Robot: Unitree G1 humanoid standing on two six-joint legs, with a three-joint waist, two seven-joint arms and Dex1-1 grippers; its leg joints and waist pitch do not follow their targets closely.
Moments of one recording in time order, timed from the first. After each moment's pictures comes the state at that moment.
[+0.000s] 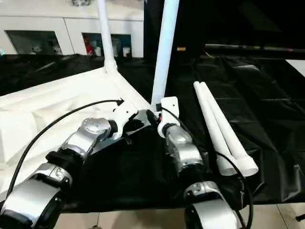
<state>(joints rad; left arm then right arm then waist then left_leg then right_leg) -0.79 0.10 -0.21 0.92 0.13 0.10 -0.66 -0.64 0.01 0.00 0.80 0.09 0.06 0.11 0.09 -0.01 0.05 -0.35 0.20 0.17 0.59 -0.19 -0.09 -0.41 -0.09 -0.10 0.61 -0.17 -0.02</state>
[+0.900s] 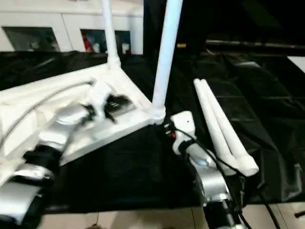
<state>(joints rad) -0.74 0.31 -0.04 0.74 0.03 0.05 -0.60 -0.26 -0.16 0.11 0.22 0.10 0.14 0.38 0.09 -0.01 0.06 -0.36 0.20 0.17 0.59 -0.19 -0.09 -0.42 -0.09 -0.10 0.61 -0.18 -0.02</state>
